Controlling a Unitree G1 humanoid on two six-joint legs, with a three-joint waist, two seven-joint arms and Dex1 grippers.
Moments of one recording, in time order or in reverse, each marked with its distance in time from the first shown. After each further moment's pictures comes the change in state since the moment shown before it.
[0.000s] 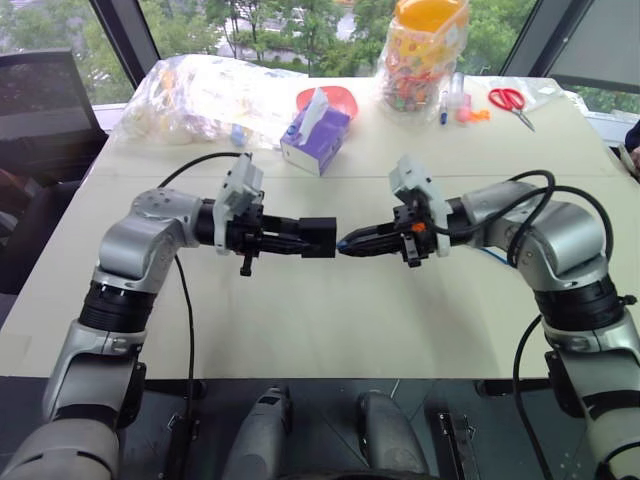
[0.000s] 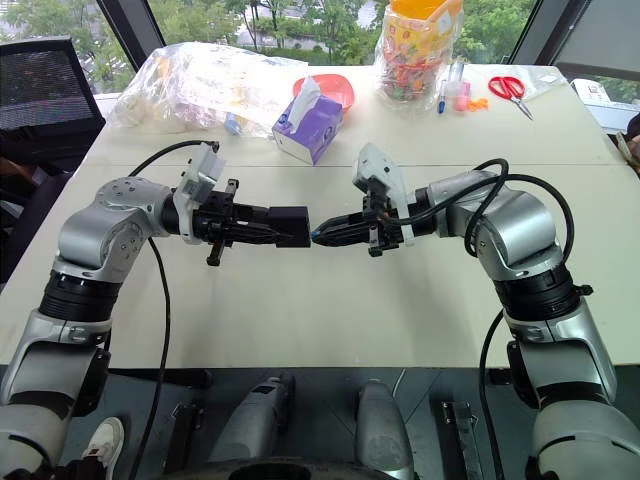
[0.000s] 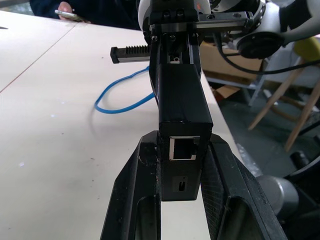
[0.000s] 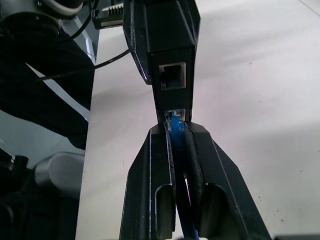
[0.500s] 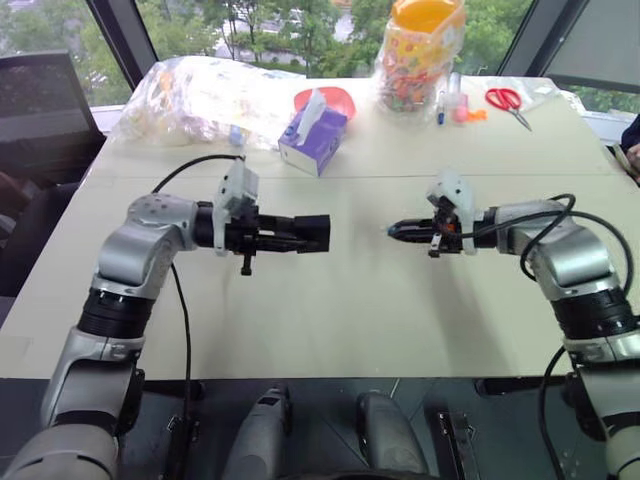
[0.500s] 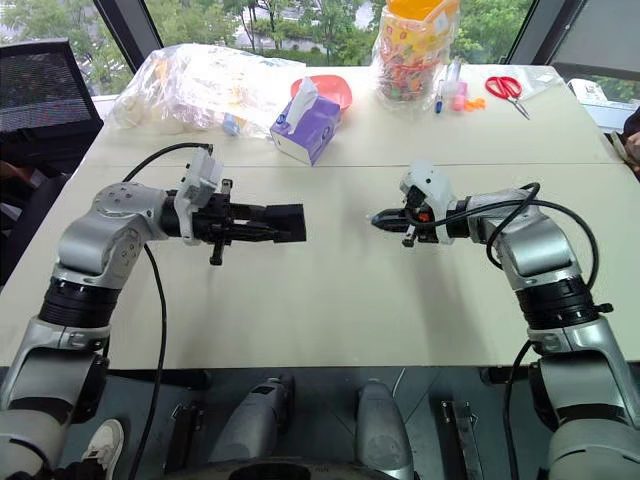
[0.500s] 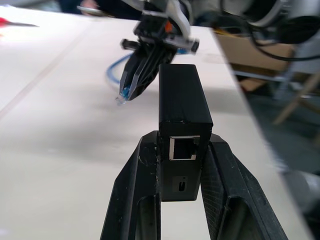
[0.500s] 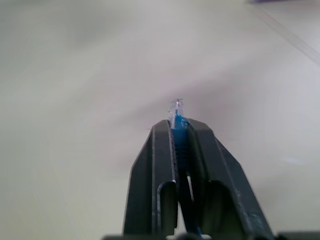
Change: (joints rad) left arm 0.032 -0.067 0.007 0.065 0.091 -0.148 0.124; right arm 0.116 -0.006 -0.031 0.333 -0.317 -0.390 -0.269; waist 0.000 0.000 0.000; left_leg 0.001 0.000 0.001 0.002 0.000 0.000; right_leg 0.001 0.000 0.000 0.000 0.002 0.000
